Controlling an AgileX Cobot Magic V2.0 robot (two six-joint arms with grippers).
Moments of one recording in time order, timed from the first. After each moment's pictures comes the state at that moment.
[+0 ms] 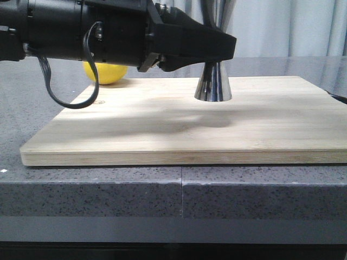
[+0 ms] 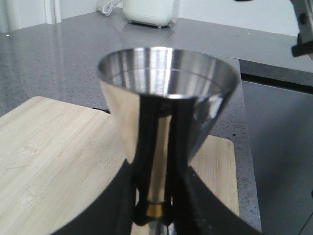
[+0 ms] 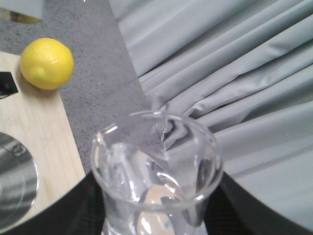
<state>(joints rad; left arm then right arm) -0.57 1.75 -0.93 1.14 -0.95 -0.83 0.51 1.14 -0.92 -1.10 0.00 0.08</state>
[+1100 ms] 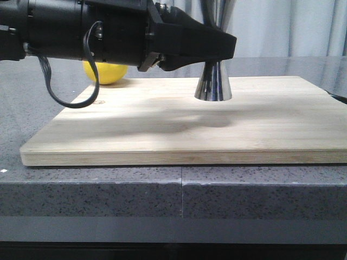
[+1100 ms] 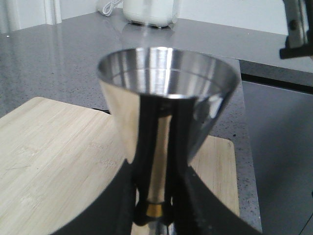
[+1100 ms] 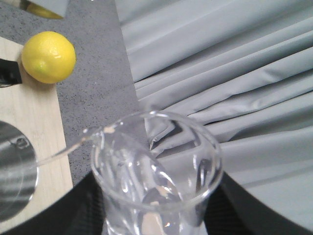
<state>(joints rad) -0.57 1.75 -0.93 1.14 -0.95 -0.83 0.51 1.14 -0.92 -1.24 -0.02 0.08</state>
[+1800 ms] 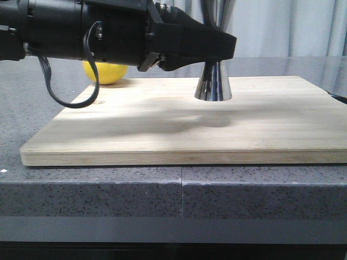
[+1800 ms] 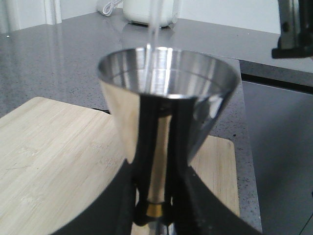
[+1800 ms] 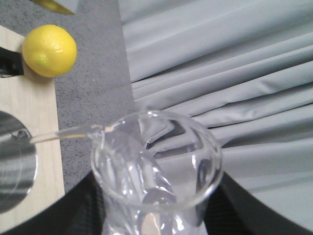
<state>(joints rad) -0.57 1.75 -0.93 1.14 -0.95 -0.83 0.51 1.14 -0.92 -1.32 -0.03 0.08</state>
